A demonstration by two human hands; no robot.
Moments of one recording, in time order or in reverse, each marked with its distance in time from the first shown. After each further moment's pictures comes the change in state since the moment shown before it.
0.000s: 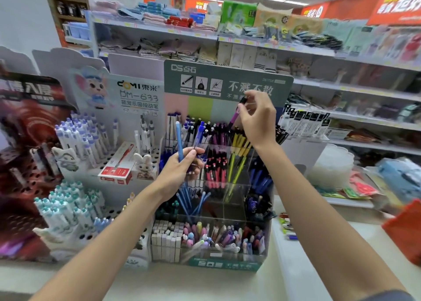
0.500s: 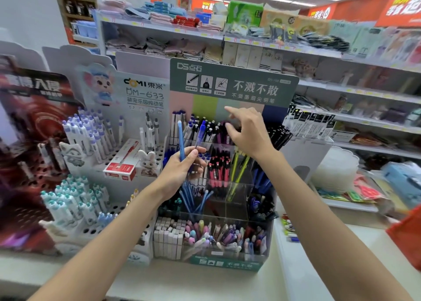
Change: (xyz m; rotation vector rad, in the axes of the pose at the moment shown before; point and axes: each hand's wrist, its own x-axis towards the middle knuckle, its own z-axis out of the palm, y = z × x) left_hand -0.007 0.000 -0.004 -0.010 0.012 0.012; right_hand -0.022 -0.011 0.004 -0.180 -0.431 -0.084
